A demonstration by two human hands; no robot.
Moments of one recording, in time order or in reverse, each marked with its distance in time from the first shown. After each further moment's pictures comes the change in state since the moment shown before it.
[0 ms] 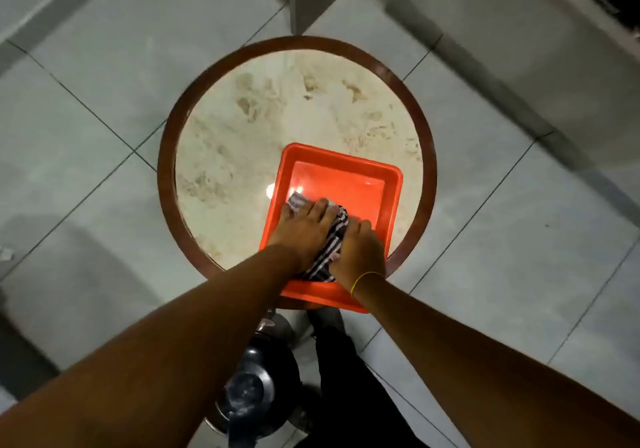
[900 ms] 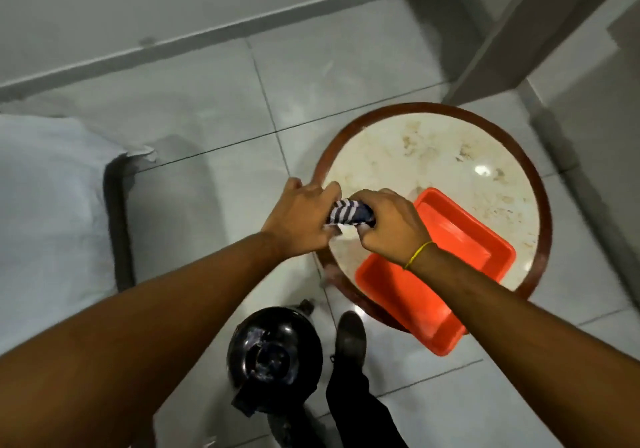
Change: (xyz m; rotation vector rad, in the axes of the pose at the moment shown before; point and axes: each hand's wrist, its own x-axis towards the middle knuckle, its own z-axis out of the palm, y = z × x) left_hand -0.219 -0.123 -0.031 -0.226 0.697 -0.343; right_hand -0.048 -0.198 -0.068 -0.108 -0.085 -0.903
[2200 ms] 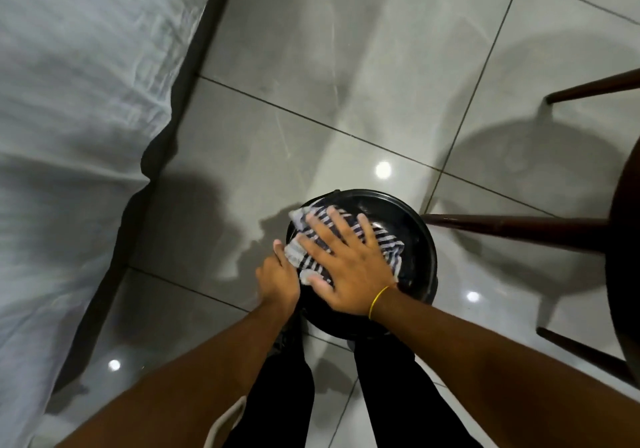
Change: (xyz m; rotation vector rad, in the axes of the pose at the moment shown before) left_hand -0.433 -0.056 0.445 -0.883 0.314 -1.904; right_hand -0.124 0.007 0.553 -0.506 -0.462 -0.883
